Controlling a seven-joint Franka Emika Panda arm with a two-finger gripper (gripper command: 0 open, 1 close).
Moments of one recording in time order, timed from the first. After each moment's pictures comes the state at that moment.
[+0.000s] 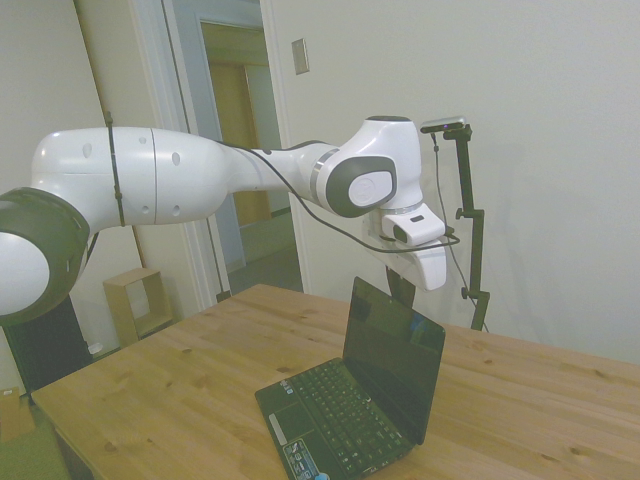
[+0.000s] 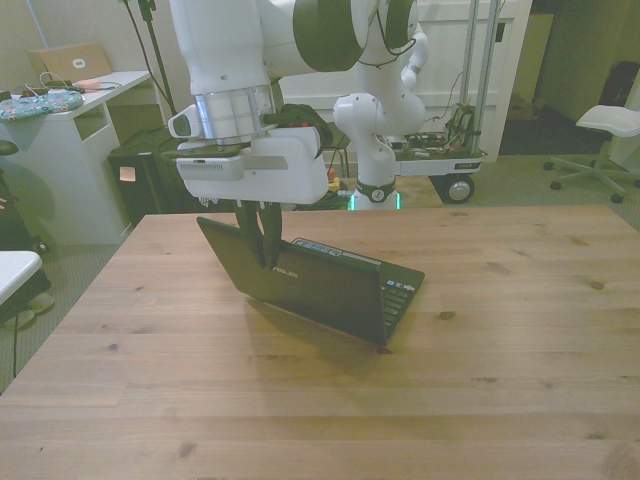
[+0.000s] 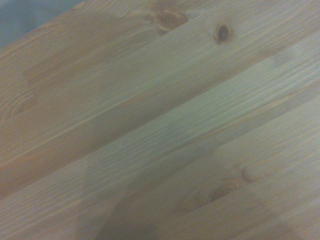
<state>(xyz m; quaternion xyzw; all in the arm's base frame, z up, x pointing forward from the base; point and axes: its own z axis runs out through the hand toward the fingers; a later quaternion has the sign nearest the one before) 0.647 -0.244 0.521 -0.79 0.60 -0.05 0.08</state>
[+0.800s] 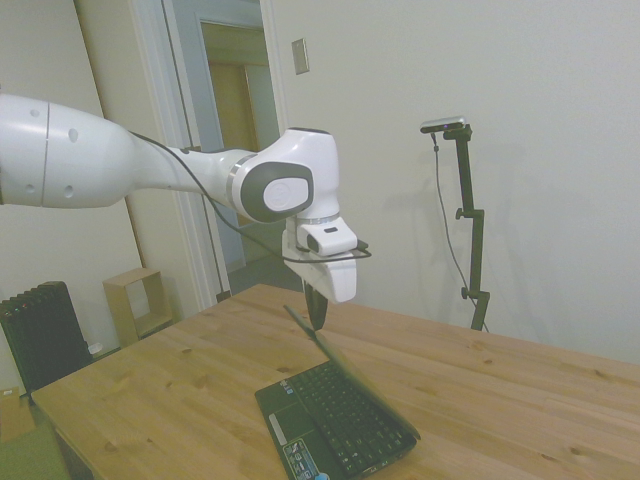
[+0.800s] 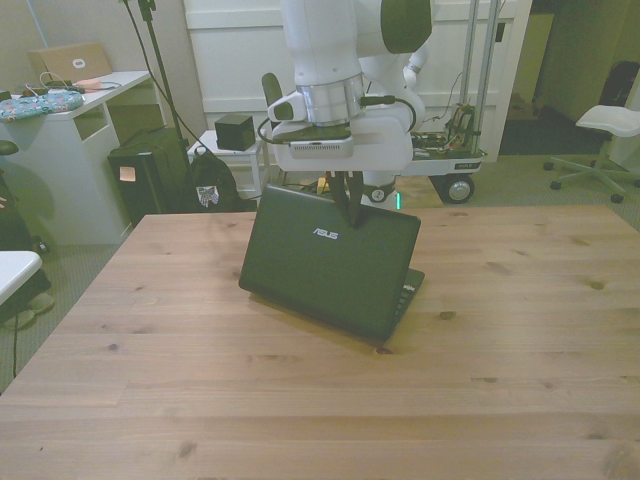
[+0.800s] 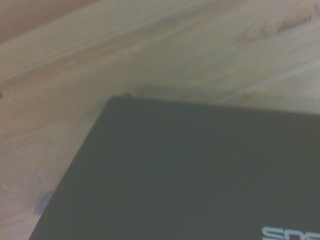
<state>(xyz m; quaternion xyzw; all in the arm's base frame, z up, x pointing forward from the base) 0.550 -0.134 0.500 -0.82 0.56 0.03 0.06</state>
